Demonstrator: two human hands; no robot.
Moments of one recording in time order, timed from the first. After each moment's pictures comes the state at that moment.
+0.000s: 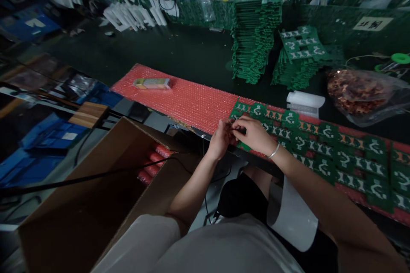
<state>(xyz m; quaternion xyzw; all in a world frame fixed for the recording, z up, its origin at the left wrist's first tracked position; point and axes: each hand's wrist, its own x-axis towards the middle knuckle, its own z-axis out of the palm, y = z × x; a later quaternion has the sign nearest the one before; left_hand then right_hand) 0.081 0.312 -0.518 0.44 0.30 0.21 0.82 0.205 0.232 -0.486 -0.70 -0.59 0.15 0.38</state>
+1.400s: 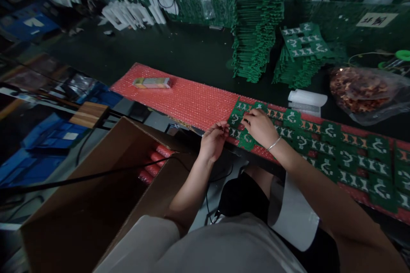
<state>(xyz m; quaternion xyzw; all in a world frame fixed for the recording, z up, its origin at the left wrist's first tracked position) 0.066 0.321 -0.504 0.31 0.31 0.29 0.85 0.234 0.238 -0.518 -0.77 -0.61 -0.05 0.18</state>
